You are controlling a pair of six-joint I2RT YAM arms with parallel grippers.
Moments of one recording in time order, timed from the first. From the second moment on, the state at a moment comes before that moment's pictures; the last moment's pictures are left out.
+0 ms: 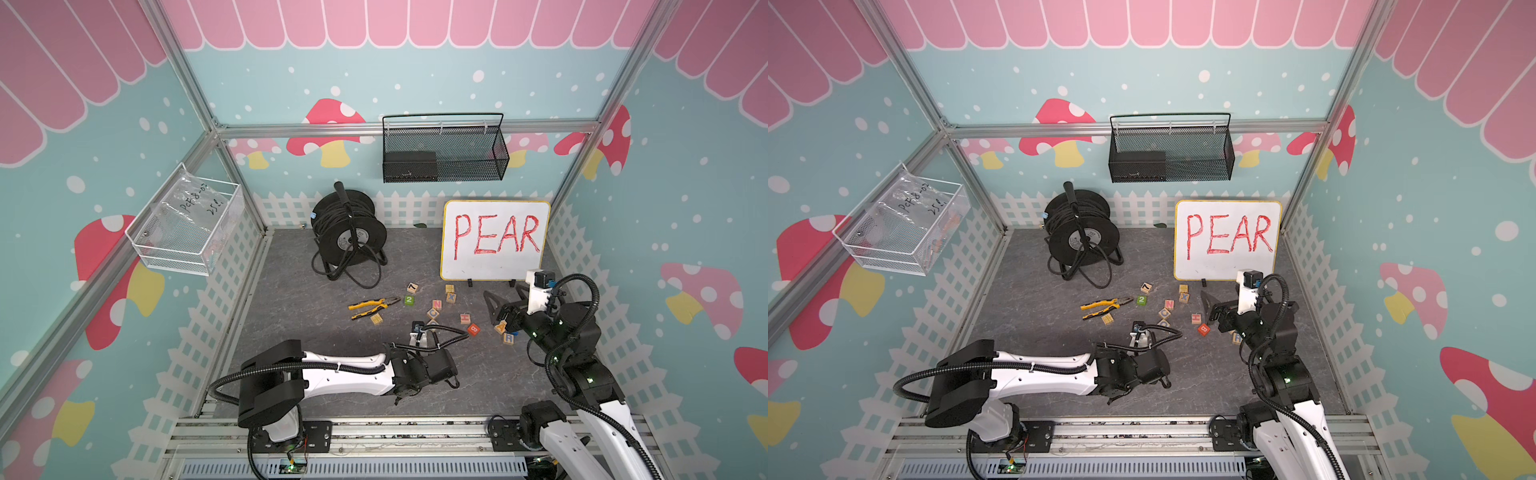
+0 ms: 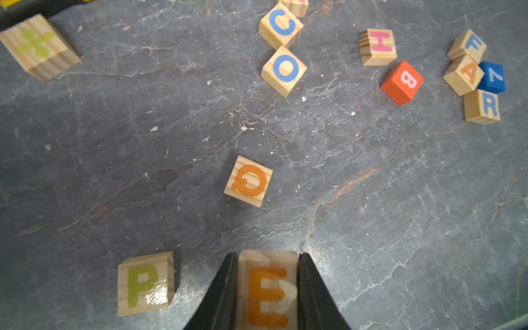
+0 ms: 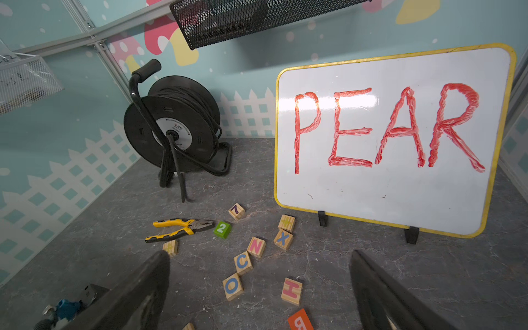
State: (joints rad) left arm -1.29 1.67 1.02 -0.49 -0.46 -1.14; right arm 0.20 0.55 0.65 -0.30 -0.20 0.19
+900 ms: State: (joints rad) left arm -1.28 1.71 1.00 -0.54 -0.47 -1.22; right arm 0.20 0.58 0.65 -0.31 -0.19 0.19
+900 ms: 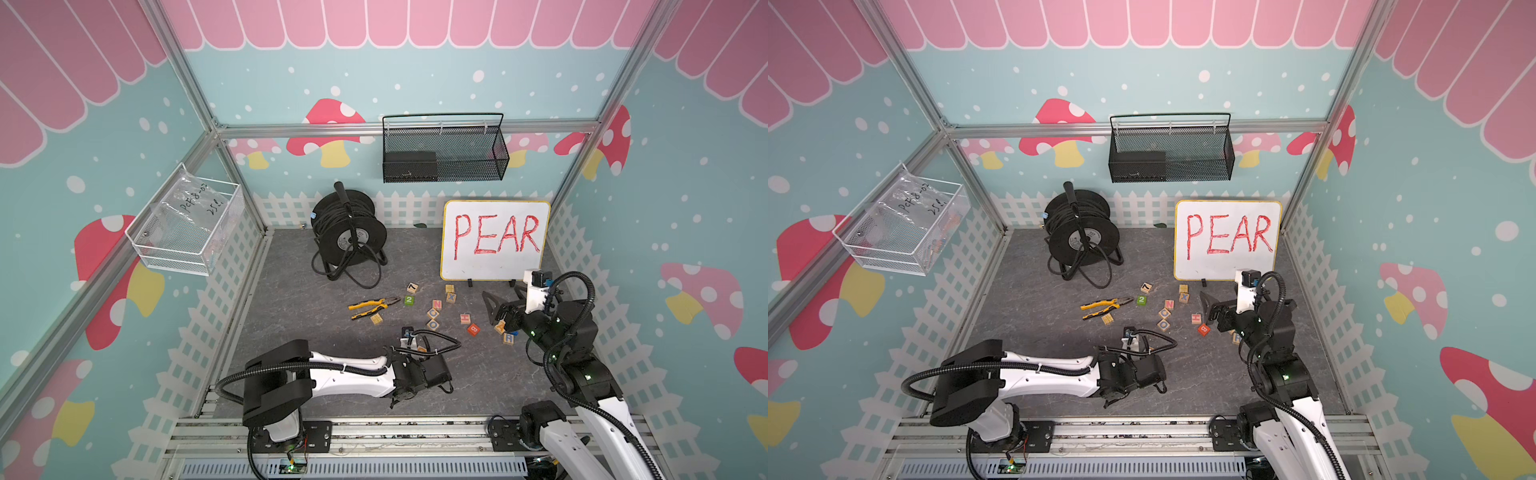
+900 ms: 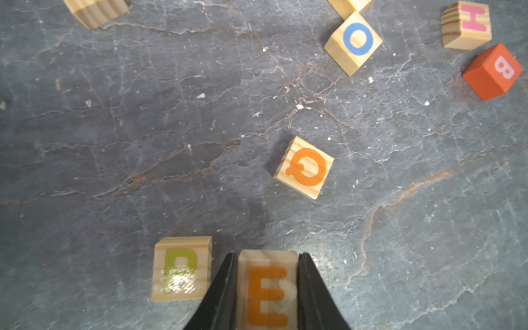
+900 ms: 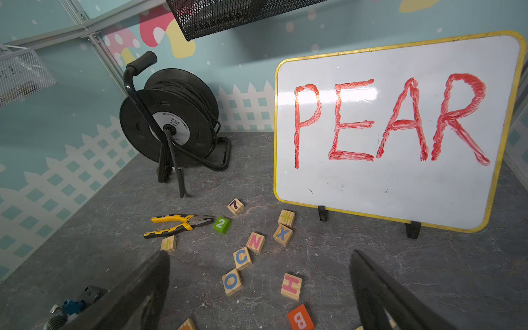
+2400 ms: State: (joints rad) left arm -1.24 1.76 1.00 -0.56 -0.39 -1.14; right arm 0.20 0.69 0.64 -0.29 -0.35 0.18
